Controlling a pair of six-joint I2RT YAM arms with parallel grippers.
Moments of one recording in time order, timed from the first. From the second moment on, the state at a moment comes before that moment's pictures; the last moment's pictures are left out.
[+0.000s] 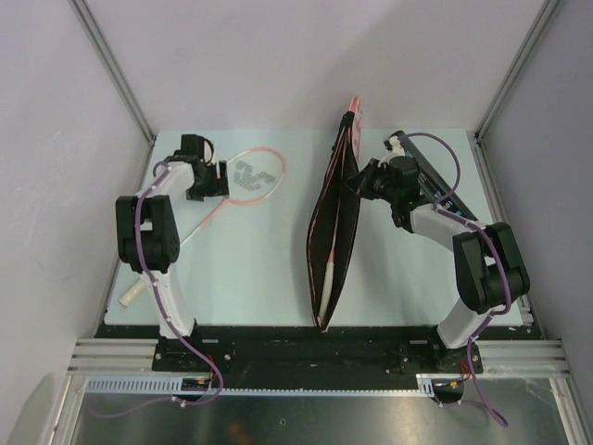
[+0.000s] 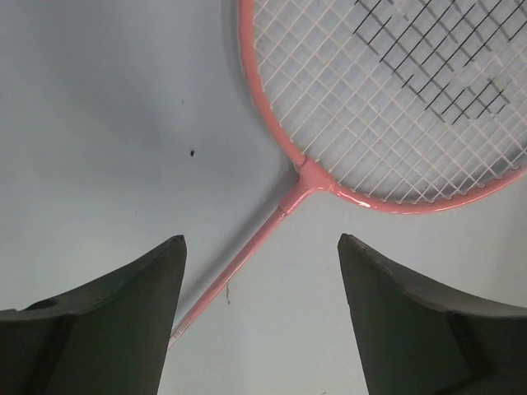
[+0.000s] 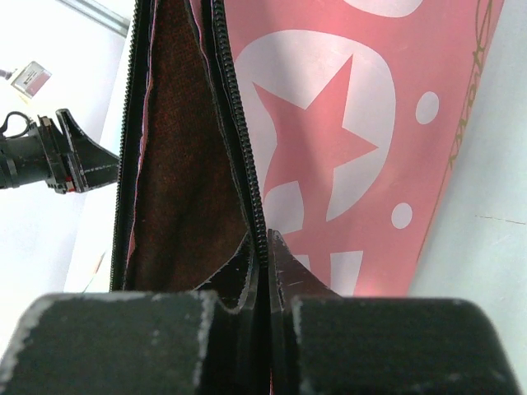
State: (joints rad) left arm 0.00 1.99 1.52 -0.57 0.04 -0.11; right arm 0.31 1.67 0.99 0.36 -0.30 0.65
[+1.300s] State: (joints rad) left arm -0.23 2.07 1.52 -0.70 0.12 -0.40; right arm 0.34 1.67 0.99 0.36 -0.30 0.64
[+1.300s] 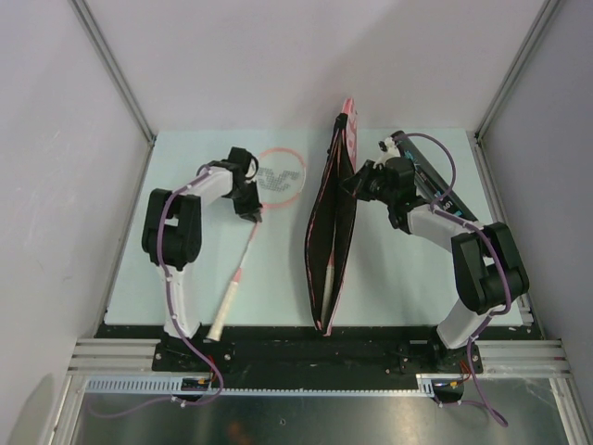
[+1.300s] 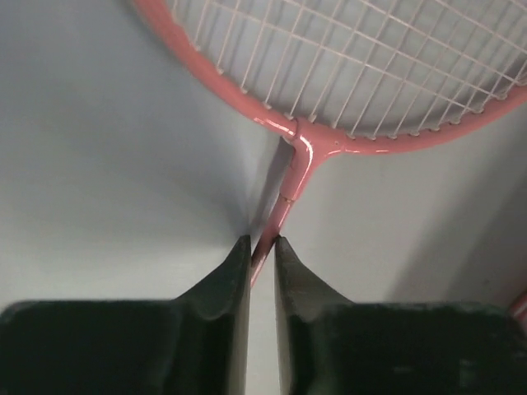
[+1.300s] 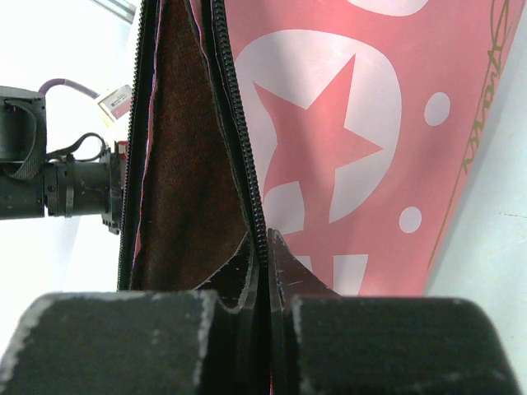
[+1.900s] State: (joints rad) left arm -0.44 1.94 1.33 -0.73 -0.06 -0.38; right arm 0.35 1.67 0.99 0.36 -0.29 0.63
